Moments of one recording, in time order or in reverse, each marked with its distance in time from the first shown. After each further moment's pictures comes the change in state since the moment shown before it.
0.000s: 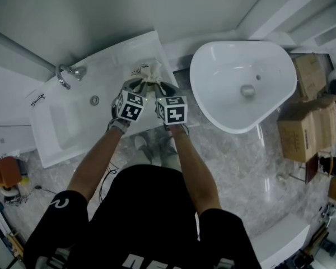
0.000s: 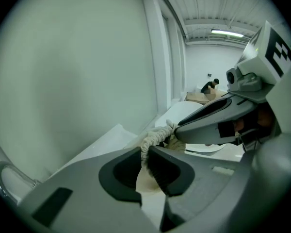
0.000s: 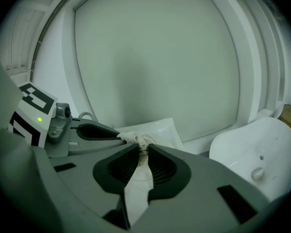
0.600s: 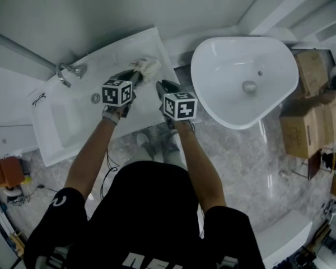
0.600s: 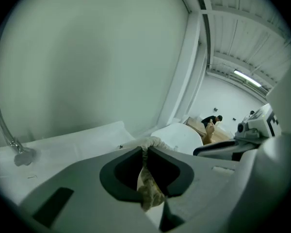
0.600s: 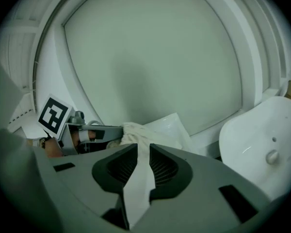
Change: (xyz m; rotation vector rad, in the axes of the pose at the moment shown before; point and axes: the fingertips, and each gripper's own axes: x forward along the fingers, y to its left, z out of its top) left arm -0.010 0.044 0.005 -0.413 -0.064 -0.117; right arm -0.012 0.002 -0.001 0.154 0.008 0.097
